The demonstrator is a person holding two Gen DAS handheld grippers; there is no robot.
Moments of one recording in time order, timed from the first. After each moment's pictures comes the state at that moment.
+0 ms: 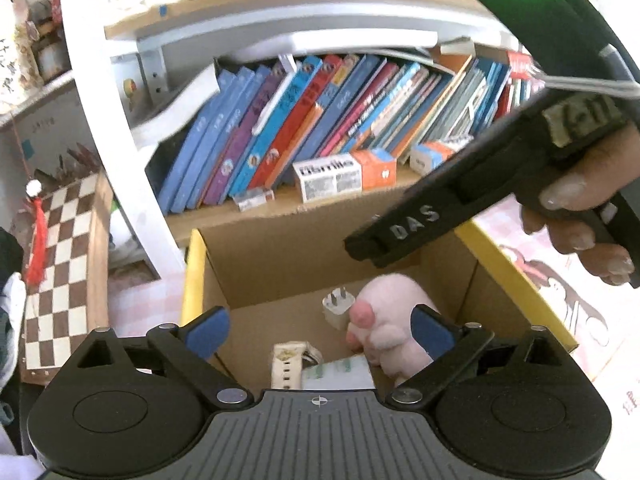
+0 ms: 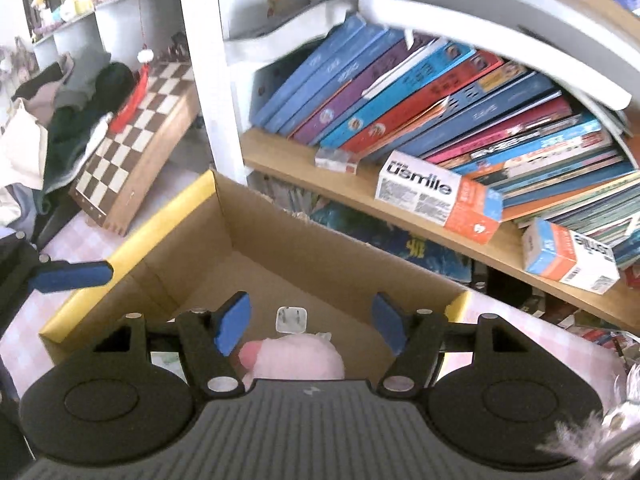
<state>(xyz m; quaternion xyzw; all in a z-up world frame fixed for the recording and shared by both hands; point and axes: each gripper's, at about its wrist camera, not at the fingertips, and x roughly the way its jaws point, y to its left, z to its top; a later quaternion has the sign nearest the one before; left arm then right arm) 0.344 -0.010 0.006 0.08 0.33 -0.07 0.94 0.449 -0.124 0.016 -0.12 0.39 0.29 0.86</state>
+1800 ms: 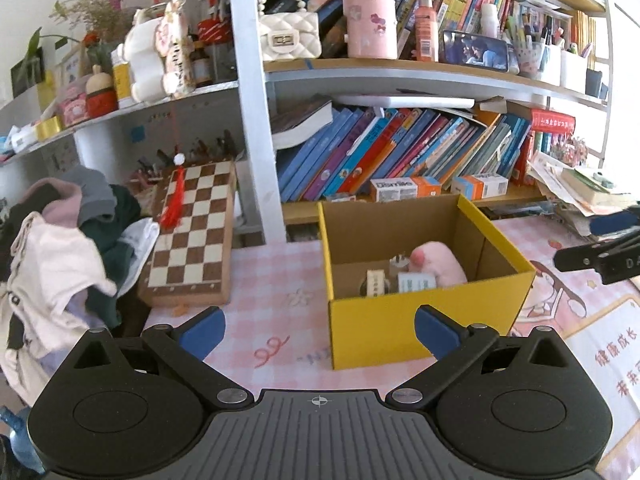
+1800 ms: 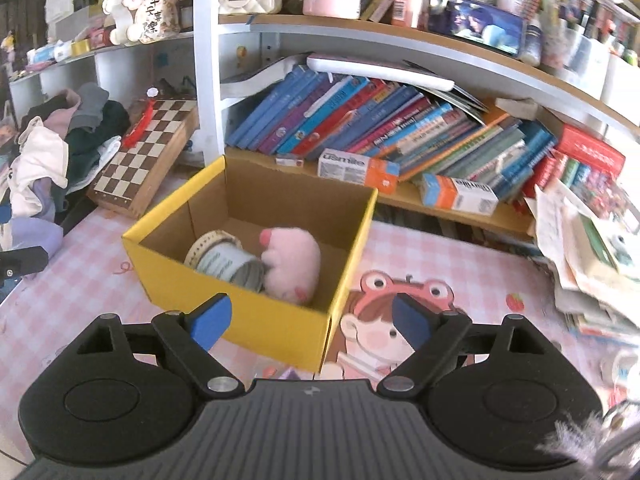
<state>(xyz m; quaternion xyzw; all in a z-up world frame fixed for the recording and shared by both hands) 0.164 0.068 0.048 0.03 0.28 0.01 0.96 0.225 -0.197 0.038 -0.09 0.32 0.18 0.93</state>
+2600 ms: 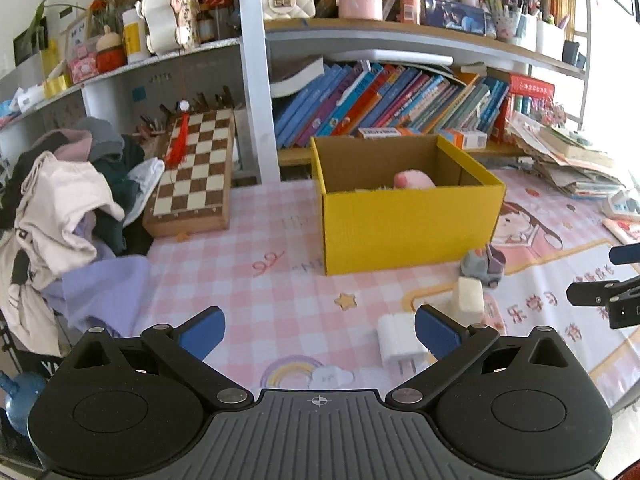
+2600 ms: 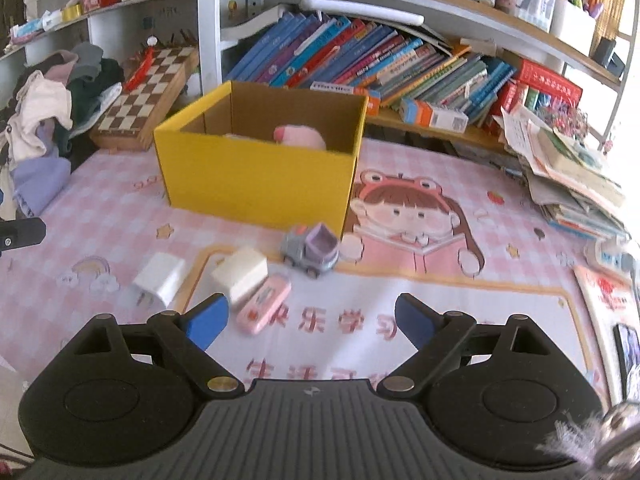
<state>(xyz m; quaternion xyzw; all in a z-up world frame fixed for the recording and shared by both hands) 0.089 0.076 0.008 0.03 0.32 -0.02 0.95 0.107 -0.185 -0.019 -0.08 0.37 0.12 0.92</state>
